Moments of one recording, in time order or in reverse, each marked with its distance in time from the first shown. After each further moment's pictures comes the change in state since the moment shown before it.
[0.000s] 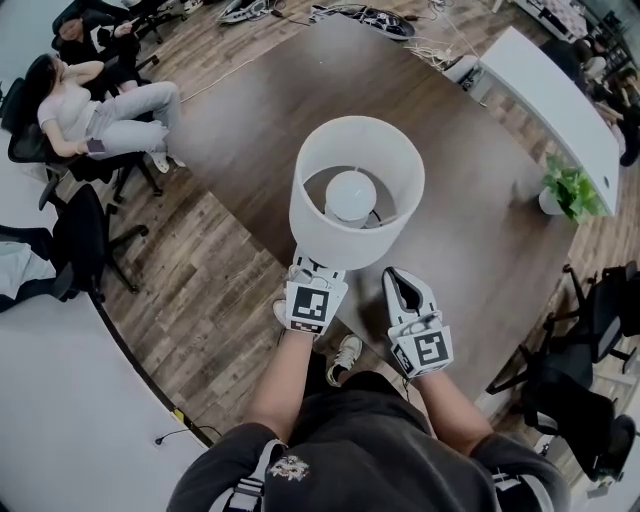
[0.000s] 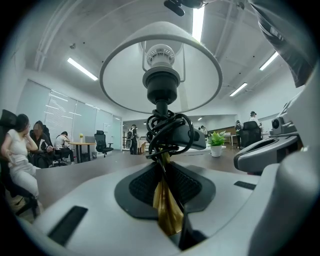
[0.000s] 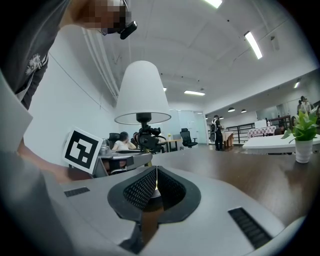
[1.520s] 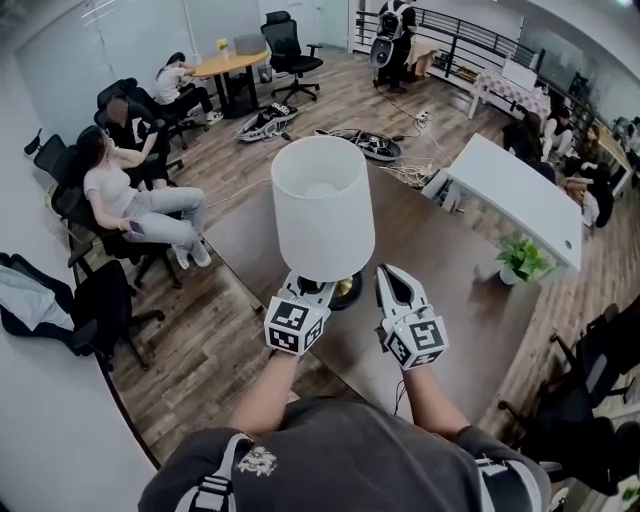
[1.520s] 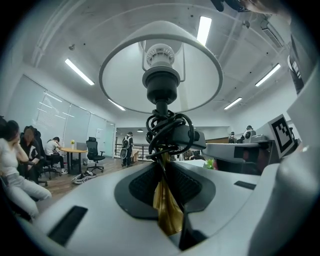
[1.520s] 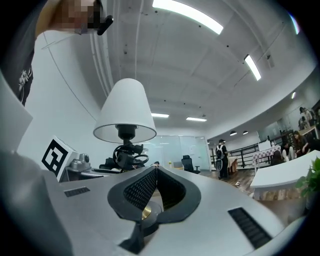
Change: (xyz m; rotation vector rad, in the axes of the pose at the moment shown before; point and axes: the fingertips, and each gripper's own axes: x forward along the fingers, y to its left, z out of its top) left arm -0.028 0.048 0.188 -0.073 -0.087 -0.072; right arm 0.021 0.001 0.232 -0.047 -0.295 -0.012
